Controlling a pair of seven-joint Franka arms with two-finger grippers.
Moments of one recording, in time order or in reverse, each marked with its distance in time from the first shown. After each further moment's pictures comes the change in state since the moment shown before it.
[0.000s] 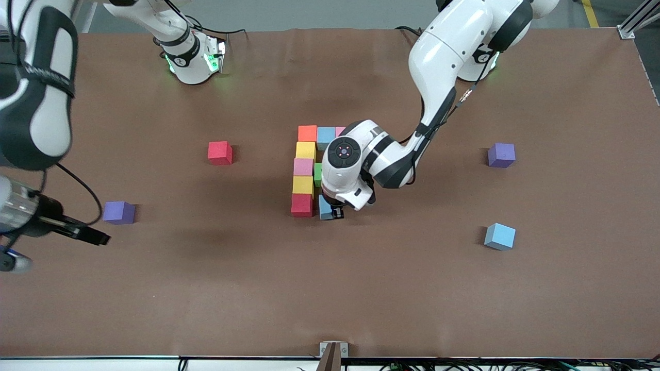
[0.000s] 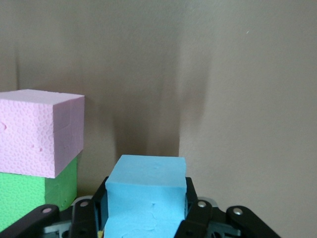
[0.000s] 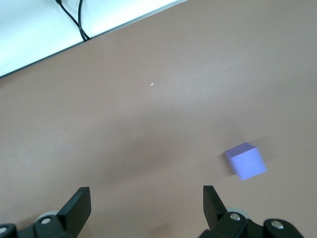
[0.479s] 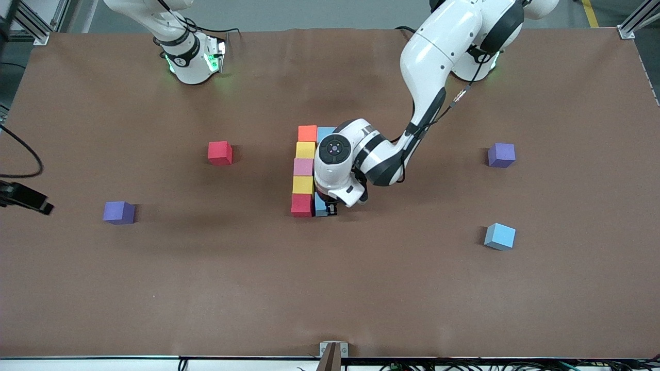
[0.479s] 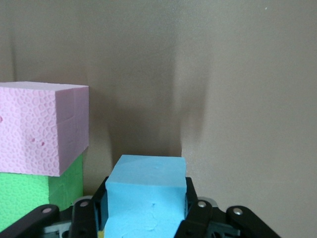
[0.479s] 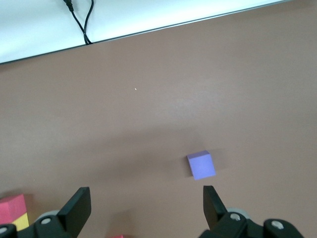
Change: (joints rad) left arm -0.039 0.027 0.020 0.016 0.000 0.010 0.007; right arm -0.258 -0.181 0.222 -0.054 -0.107 -0.058 -0.205
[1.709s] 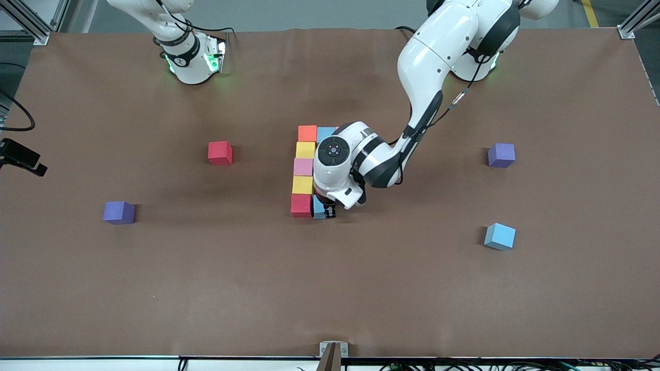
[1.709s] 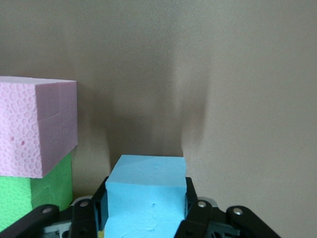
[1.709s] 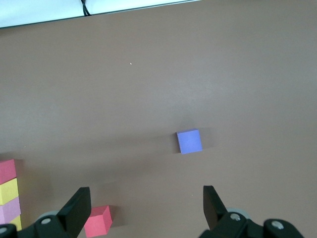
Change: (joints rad) left arm -0.011 0.025 0.015 0.019 0.000 0.025 0.002; right arm -0.088 -0.192 0.110 -0.234 -0.065 0.022 -0.055
